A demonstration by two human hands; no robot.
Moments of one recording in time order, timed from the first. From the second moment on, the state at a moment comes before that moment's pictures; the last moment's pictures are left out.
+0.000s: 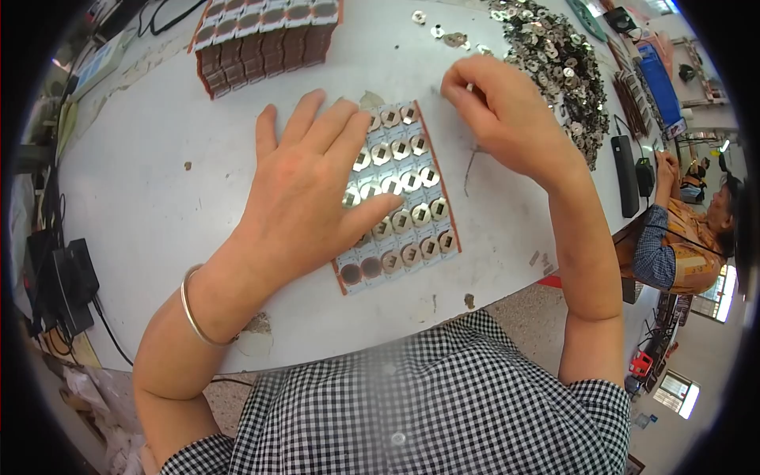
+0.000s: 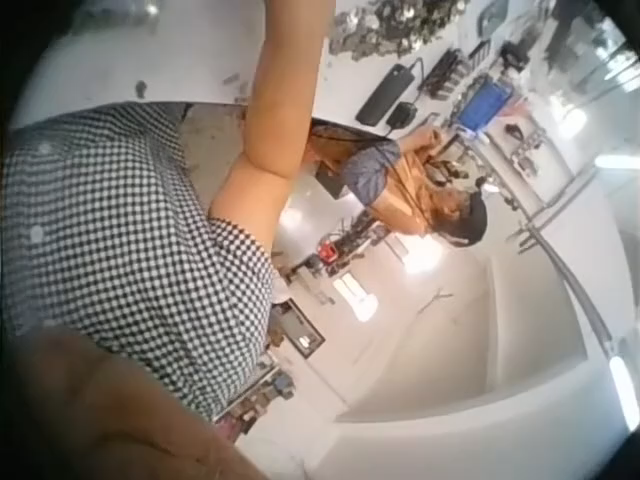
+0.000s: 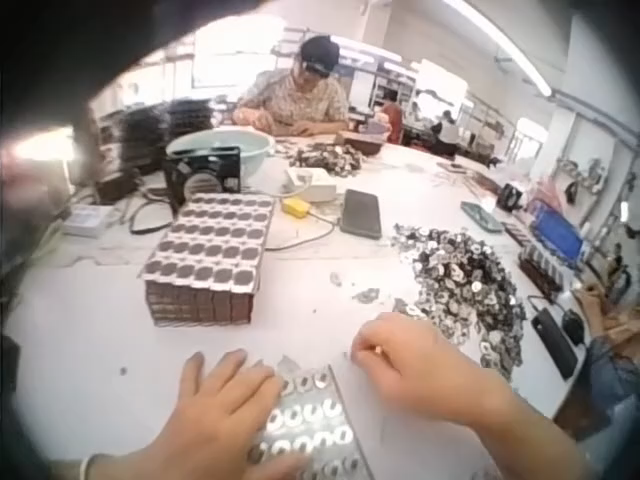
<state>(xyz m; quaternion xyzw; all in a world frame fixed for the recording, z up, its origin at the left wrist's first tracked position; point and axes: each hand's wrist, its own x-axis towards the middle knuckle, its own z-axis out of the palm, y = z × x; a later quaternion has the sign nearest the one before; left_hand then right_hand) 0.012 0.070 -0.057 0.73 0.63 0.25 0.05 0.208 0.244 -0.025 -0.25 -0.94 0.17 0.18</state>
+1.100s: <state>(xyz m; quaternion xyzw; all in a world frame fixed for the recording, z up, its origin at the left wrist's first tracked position) 0.012 0.070 -0.059 0.73 0.63 0.24 0.04 0.275 0.165 -0.027 -0.40 -0.84 0.32 0.19</state>
